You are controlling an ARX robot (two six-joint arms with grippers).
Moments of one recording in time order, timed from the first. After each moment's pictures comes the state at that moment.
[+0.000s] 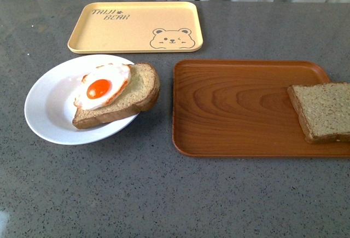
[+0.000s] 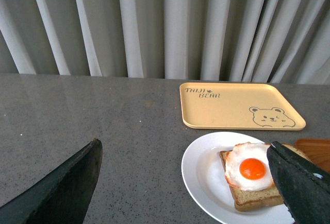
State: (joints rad) left arm 0.00 0.02 0.02 0.00 0.00 -0.01; right arm -0.31 1.87 0.70 0.33 -0.31 0.18
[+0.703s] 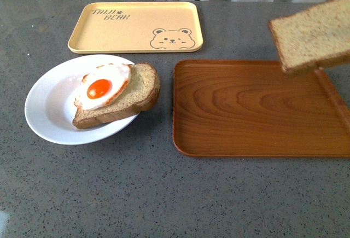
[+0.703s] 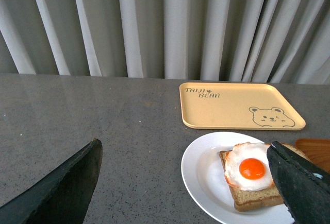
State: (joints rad) left arm 0.00 0.02 0.02 0.00 0.00 -0.01; right arm -0.13 1.55 0.73 0.30 -0.39 0.45
